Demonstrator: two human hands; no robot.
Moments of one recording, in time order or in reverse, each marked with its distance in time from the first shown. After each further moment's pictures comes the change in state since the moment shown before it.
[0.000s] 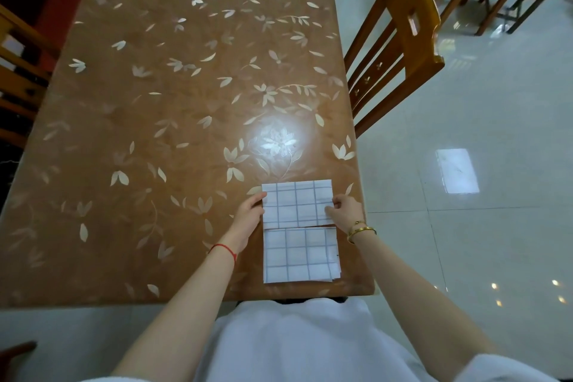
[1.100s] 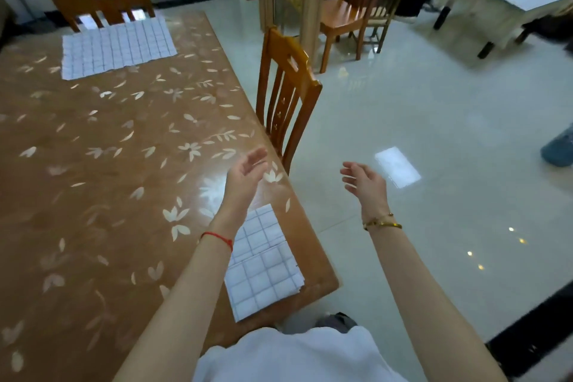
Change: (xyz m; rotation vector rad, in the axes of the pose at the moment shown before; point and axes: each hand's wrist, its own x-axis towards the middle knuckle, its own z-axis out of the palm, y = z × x) left_hand -0.083 0.141 0.100 0.025 -0.258 0.629; right_hand -0.106 0.023 -0.148 1.059 0.593 0.013
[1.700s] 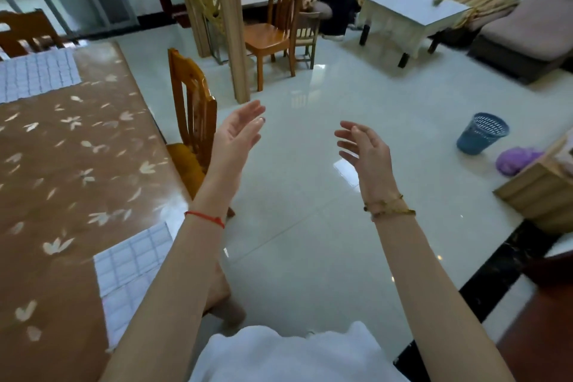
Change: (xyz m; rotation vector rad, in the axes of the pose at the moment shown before) left_hand -0.054 0.084 0.260 -0.072 -0.218 0.215; right_hand -0.001 -0.099 -0.254 0.173 0.024 -0.282
